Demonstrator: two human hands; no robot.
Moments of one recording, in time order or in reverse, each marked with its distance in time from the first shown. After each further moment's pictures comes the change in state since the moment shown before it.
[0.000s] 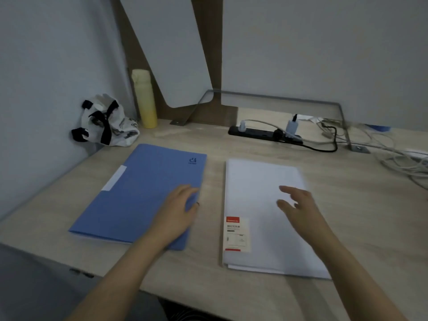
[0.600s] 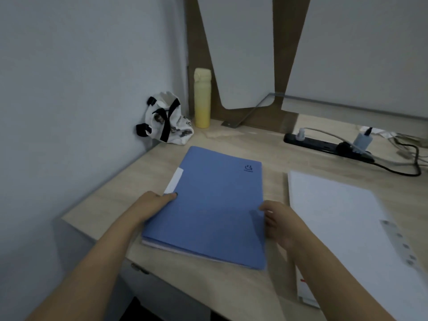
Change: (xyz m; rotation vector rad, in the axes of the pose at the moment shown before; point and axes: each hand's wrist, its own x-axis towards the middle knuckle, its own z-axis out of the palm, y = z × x) left_hand 0.009 -0.137 -0.119 -0.328 0.014 -0.701; right_hand 0.025 -0.097 0.141 0.622 -0.394 0.508
